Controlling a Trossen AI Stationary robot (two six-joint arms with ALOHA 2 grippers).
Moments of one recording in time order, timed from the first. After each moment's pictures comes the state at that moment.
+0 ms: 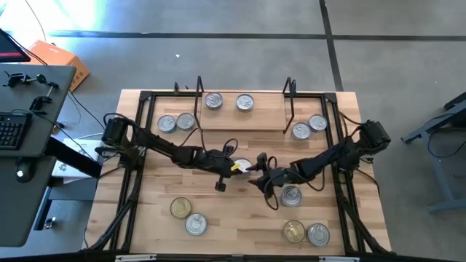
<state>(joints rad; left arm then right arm) -0.12 1.81 0.84 0.41 -0.05 0.22 0.33 1.69 0.64 0.48 0.41 -0.52</state>
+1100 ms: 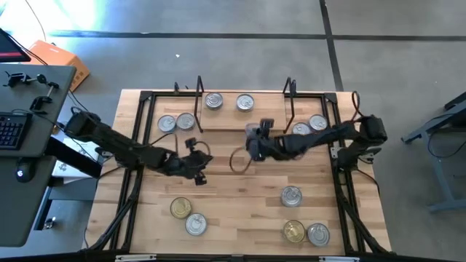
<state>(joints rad) -0.33 1.36 0.66 -0.08 -0.68 -0.17 0.04 1.67 1.03 -0.29 0.76 -0.25</state>
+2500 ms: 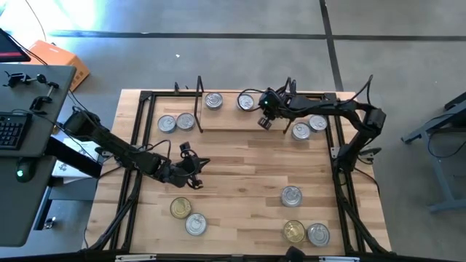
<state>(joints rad) -0.43 1.33 0.56 0.08 -0.82 -0.22 -0.49 1.68 1.08 -0.41 0.33 -0.05</state>
